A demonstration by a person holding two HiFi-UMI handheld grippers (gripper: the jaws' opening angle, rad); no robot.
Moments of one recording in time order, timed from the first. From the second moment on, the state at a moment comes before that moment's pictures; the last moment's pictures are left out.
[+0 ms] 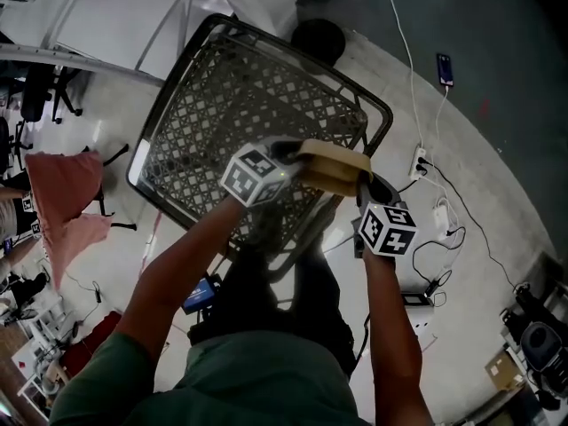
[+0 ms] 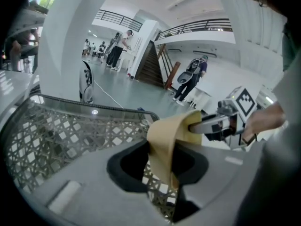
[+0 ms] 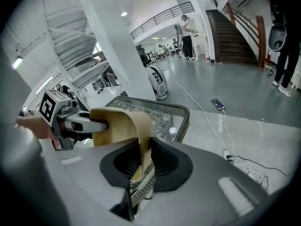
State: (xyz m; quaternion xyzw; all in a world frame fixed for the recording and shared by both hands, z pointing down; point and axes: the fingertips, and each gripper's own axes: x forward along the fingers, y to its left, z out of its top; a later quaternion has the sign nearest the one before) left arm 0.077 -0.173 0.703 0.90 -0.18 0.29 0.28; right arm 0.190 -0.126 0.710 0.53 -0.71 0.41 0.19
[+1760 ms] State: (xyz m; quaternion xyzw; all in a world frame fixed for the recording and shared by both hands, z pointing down) left arm 0.072 -0.196 0.774 0.89 -0.19 0.33 0.24; right arm 0.184 -0.153 0.781 0.51 -0.70 0.42 0.27
